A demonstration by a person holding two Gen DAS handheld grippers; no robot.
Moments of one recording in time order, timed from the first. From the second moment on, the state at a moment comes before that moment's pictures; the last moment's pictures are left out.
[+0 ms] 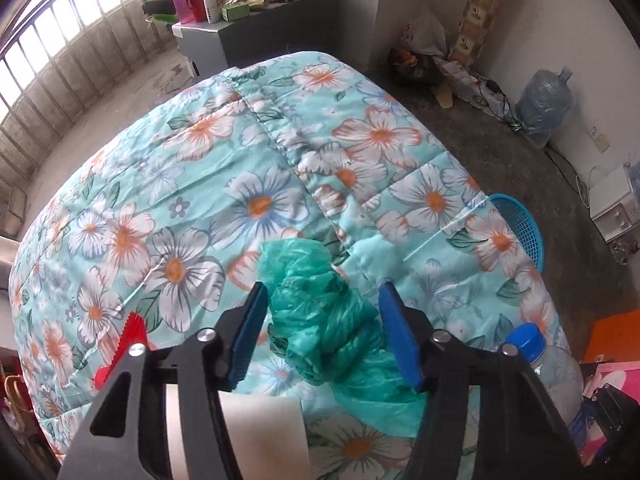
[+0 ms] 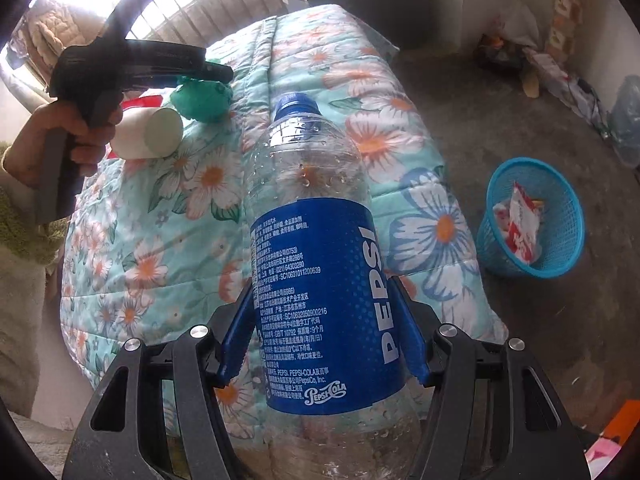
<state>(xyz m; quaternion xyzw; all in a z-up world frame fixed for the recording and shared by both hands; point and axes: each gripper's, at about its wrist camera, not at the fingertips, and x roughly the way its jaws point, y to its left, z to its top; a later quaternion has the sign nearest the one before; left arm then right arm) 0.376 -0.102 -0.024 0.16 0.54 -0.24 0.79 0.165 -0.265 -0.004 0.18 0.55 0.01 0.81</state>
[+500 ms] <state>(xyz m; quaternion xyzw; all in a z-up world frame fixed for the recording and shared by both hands) 0.242 -0.096 0.041 0.18 0.45 -0.39 0.78 0.164 -0.273 -0.004 0.20 0.55 0.02 0.81</state>
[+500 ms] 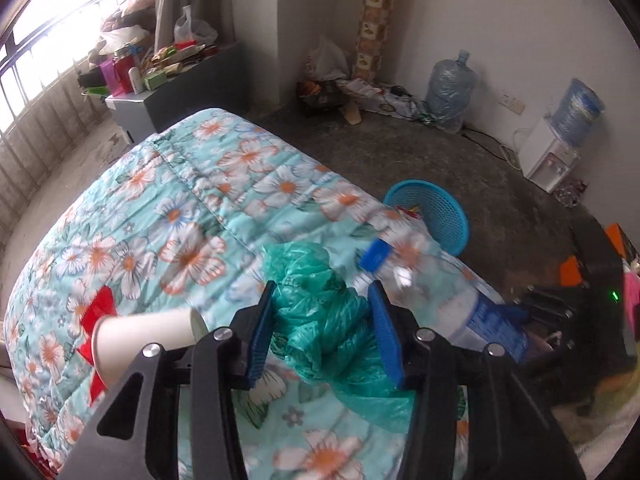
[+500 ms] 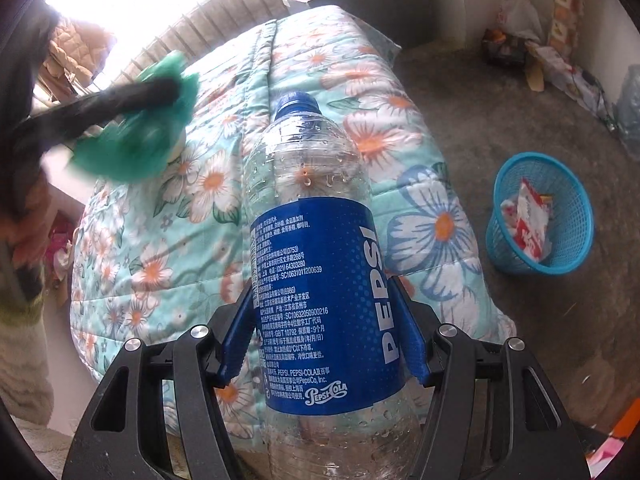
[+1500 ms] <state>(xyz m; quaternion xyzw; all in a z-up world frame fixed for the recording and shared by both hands) 0.145 -0.006 -0.035 0.01 0.53 -0.28 0.80 0.163 -0.272 0.004 0.25 0.57 0.03 0.78</state>
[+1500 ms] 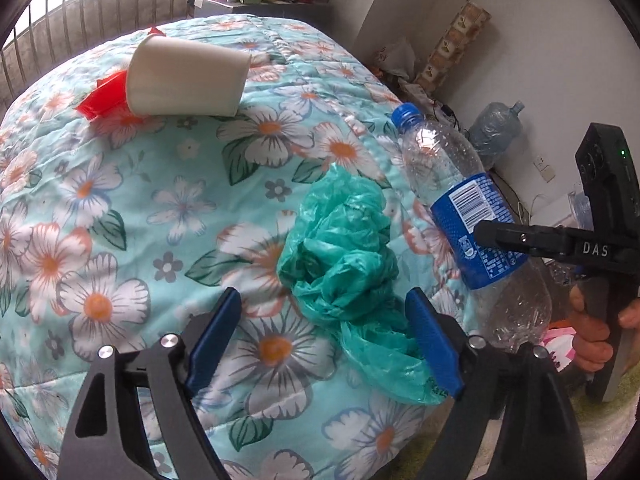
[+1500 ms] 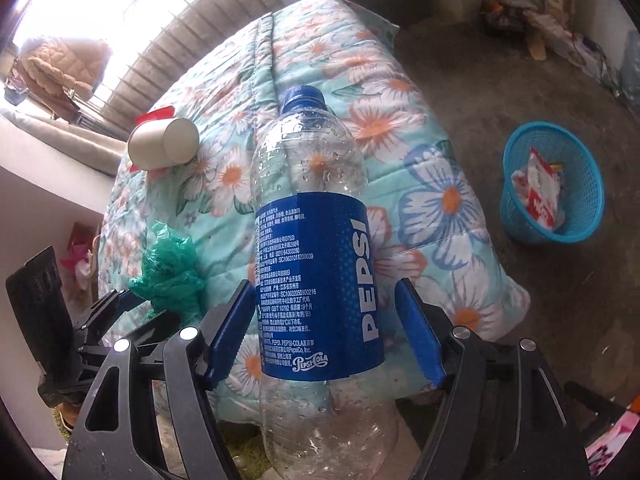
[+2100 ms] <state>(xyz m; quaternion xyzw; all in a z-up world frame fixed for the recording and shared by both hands) 0.139 -0.036 -0.040 0.08 0.50 -0.27 0.82 0.171 -0.268 -0.006 0.26 0.58 0.02 0.77</state>
